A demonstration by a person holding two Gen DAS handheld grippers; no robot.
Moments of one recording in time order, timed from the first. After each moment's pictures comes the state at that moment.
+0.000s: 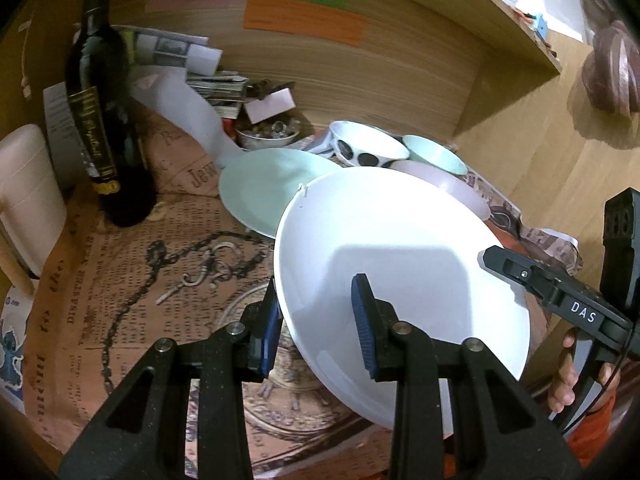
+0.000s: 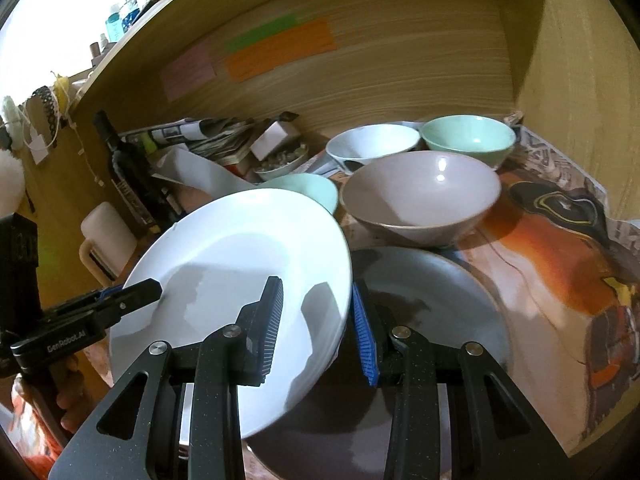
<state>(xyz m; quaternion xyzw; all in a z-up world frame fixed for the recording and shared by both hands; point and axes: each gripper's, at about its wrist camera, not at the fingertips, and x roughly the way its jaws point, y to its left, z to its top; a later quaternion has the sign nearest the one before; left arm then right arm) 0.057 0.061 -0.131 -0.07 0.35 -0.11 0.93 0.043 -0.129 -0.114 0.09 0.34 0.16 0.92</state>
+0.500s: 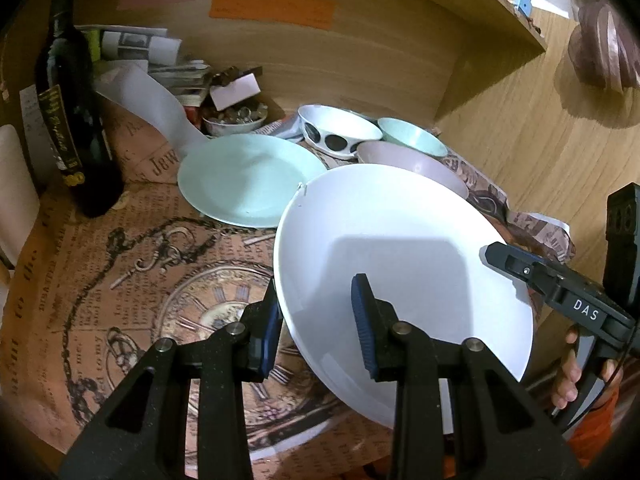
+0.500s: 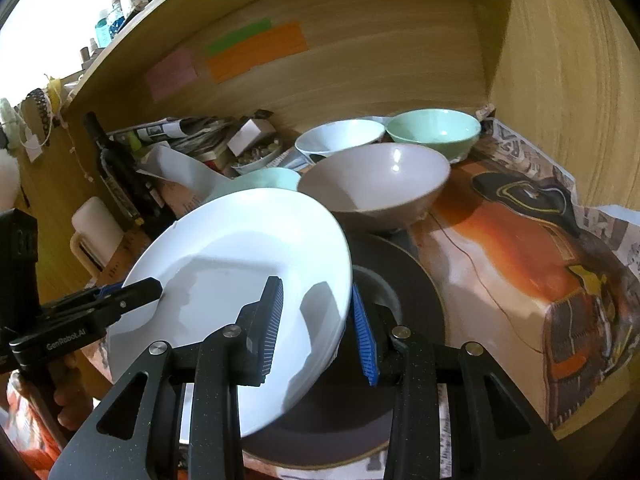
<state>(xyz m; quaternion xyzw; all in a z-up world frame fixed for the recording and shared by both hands) 0.053 0.022 -0.142 -0.06 0.37 -0.13 0.92 0.030 -0.165 -0.120 0.09 0.35 0.14 0.92</state>
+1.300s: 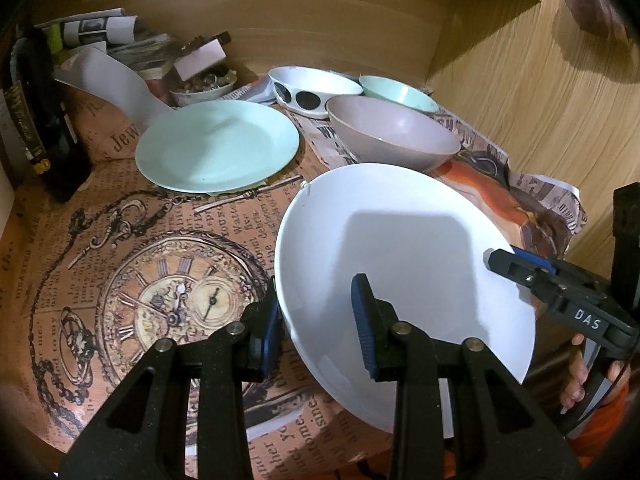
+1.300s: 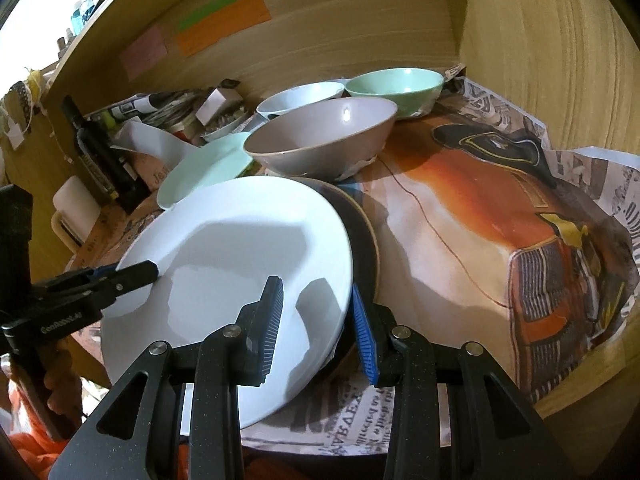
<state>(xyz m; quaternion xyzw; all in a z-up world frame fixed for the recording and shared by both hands) 0.061 -0.020 -0.170 -0.03 0.41 -0.13 0.90 0.023 -0.199 -0.145 0.09 0.39 0.13 0.91</state>
